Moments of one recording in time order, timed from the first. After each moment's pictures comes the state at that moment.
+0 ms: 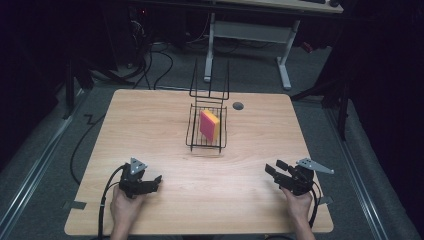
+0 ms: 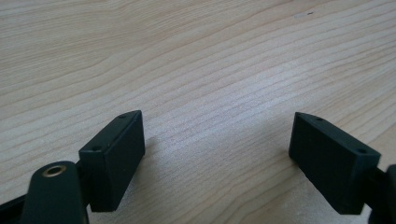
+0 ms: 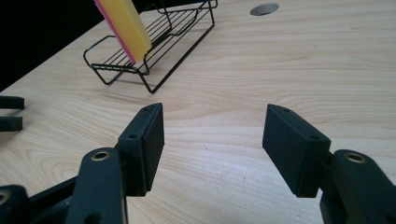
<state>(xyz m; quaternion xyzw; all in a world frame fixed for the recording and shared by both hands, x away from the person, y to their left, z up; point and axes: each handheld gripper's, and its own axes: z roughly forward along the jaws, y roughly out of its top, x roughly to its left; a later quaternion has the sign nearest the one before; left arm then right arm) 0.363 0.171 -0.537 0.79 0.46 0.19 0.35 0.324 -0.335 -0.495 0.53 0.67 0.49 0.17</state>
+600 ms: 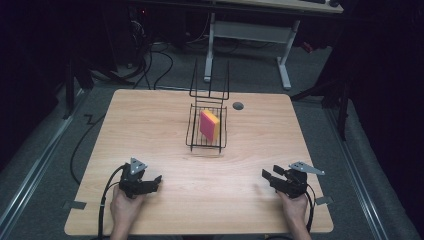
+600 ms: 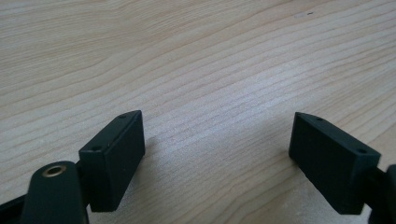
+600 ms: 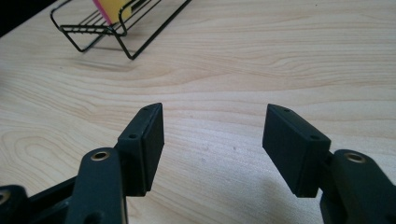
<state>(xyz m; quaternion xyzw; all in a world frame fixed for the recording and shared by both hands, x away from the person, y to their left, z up) 0.363 0.171 -0.537 0.79 0.46 0.19 0.35 0.327 -0.330 -0.519 0.54 0.69 0.45 0.17</state>
